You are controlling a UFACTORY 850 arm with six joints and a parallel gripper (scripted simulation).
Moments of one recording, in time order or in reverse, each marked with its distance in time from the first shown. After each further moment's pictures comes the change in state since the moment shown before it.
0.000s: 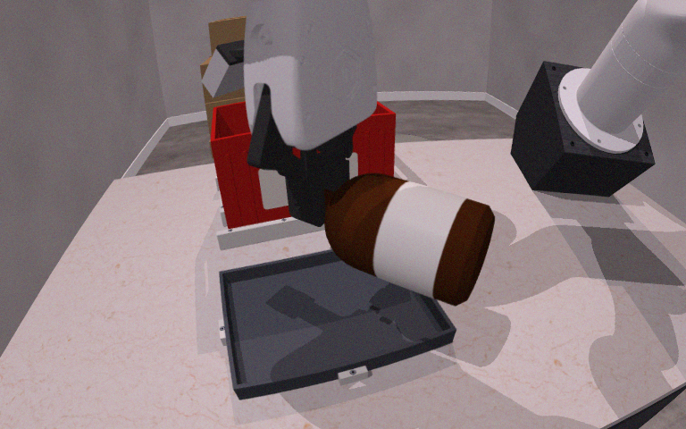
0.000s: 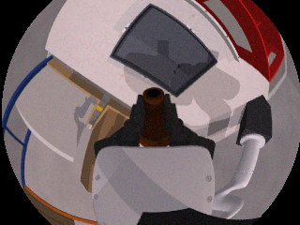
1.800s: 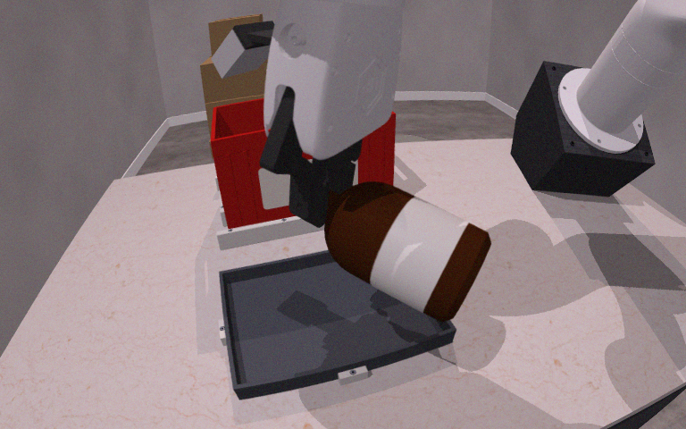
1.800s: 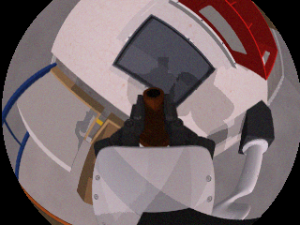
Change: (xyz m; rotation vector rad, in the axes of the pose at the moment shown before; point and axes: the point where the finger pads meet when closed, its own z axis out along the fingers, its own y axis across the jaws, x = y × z) arm -0.003 0.000 -0.001 0.000 0.174 0.000
